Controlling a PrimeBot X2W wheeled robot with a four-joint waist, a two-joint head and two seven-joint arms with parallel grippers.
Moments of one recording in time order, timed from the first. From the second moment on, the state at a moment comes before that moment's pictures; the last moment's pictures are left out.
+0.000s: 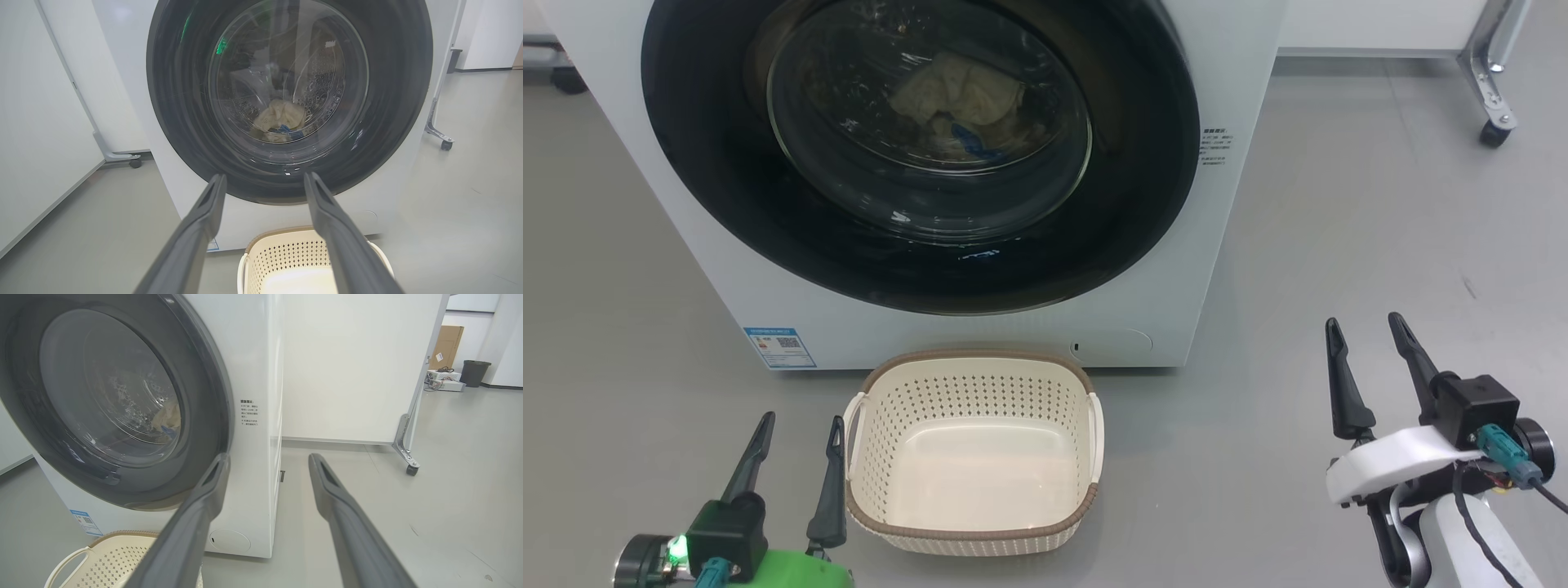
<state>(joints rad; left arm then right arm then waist) 0.03 0.09 -0.18 0.13 -0.24 0.05 -0.25 -0.13 -0.11 0.11 0.30 0.25 0.02 -0.25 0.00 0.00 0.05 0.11</state>
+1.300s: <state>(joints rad) 0.08 0.09 -0.18 0.14 -0.24 0.05 -0.25 0.10 -0.09 0.08 0.08 0.23 0.00 -0.25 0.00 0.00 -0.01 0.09</state>
